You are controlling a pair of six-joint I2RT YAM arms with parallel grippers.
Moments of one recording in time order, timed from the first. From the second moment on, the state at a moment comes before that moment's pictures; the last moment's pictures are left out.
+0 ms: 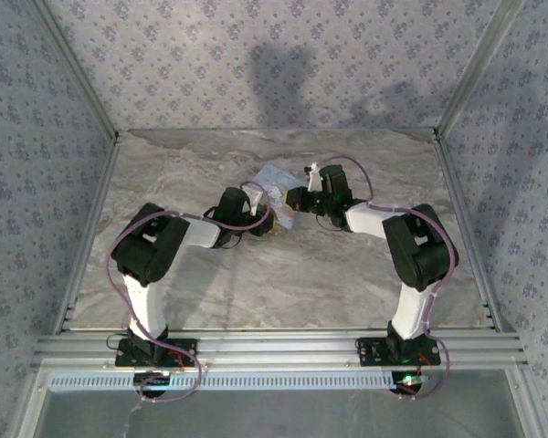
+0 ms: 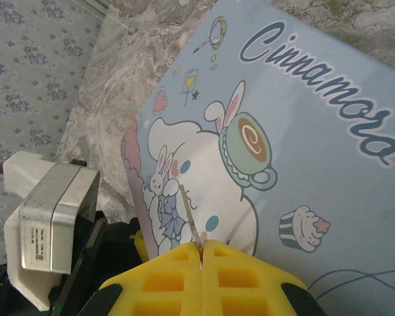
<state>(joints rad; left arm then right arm) -0.55 1.94 0.90 0.38 0.32 -0.32 0.43 1.83 1.00 0.29 -0.49 0.59</state>
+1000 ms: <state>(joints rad) -0.62 1.74 0.88 0.12 0.45 -0.69 0.65 1.29 0.43 0.31 -0.16 0.35</state>
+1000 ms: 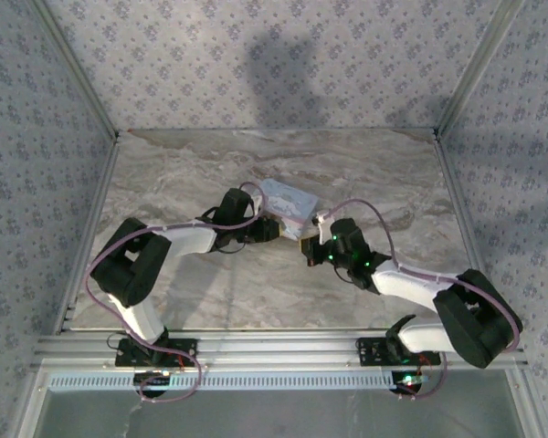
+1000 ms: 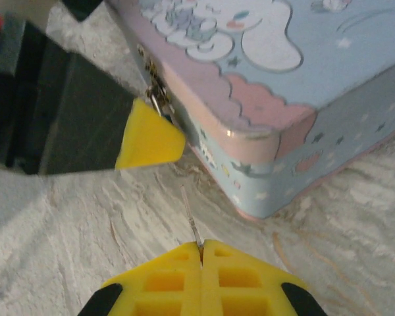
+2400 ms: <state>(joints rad) -0.63 1.73 0.91 0.05 0.51 -0.90 0.77 1.50 0.45 0.55 0.02 0.27</state>
